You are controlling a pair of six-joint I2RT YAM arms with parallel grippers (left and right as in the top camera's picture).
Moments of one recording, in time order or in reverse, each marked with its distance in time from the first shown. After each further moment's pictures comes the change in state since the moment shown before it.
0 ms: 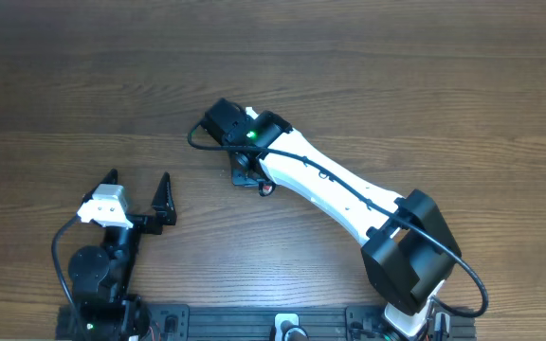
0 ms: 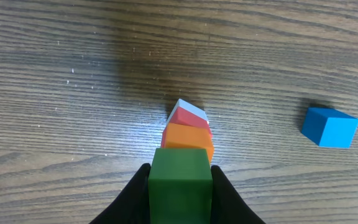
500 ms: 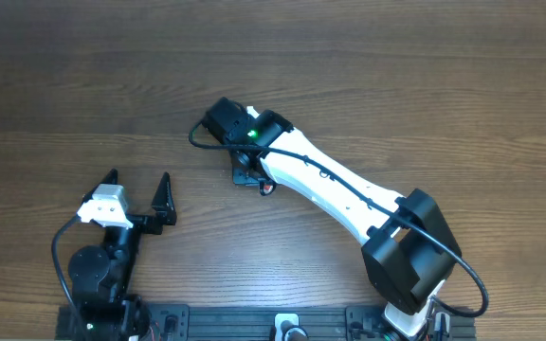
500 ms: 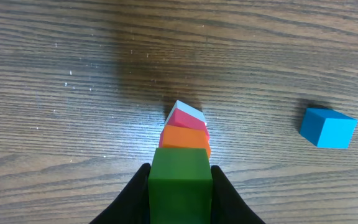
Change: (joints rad) left arm 0.000 0.000 0.000 0.000 0.000 0.000; right arm -0.005 0.000 0.000 0.000 0.000 0.000
